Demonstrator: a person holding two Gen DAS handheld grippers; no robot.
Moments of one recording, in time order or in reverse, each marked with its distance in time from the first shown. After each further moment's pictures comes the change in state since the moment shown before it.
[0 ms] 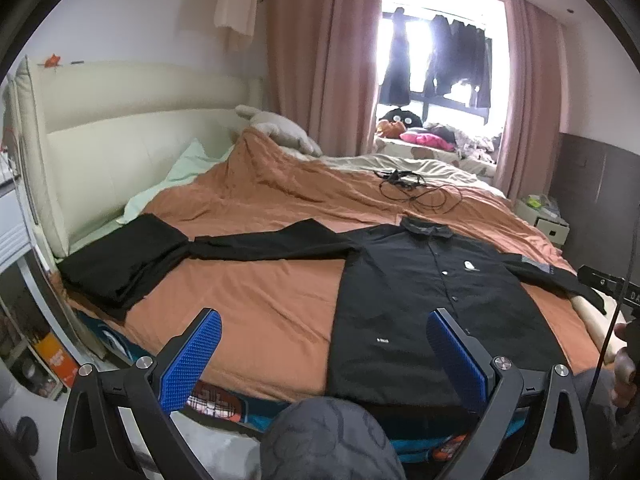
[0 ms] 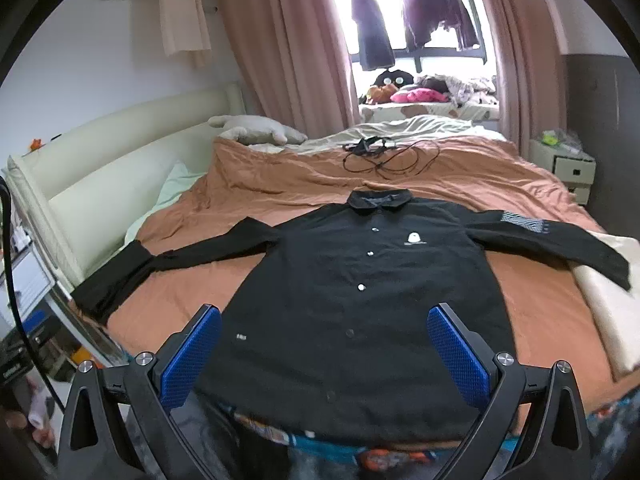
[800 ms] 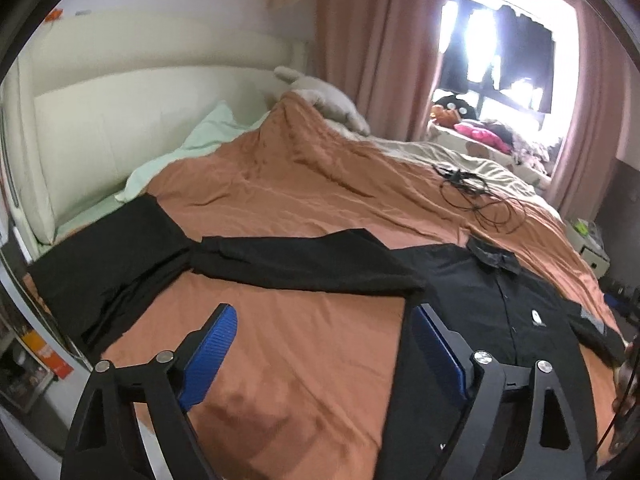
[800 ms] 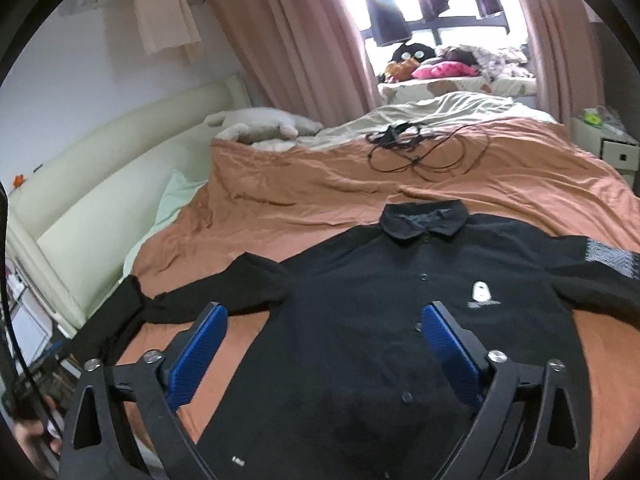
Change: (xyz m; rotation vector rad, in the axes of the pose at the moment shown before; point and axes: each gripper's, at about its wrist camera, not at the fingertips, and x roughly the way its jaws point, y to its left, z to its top) left arm 0.186 0.072 0.085 -0.147 0.119 0.098; right arm 0.202 -0.004 0.107 0.038 0.086 0.110
